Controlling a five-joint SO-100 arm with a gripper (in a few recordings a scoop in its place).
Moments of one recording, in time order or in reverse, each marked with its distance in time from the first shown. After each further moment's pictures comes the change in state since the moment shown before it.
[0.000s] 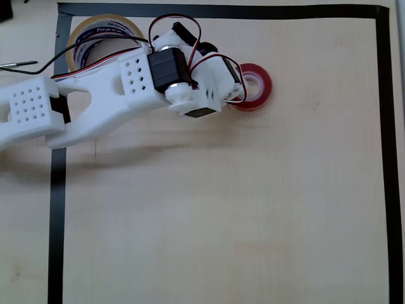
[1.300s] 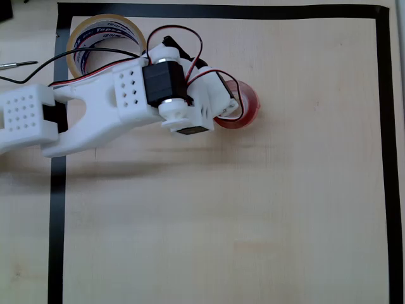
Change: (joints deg) arm 4.0 7.8 1.7 10.2 -6.6
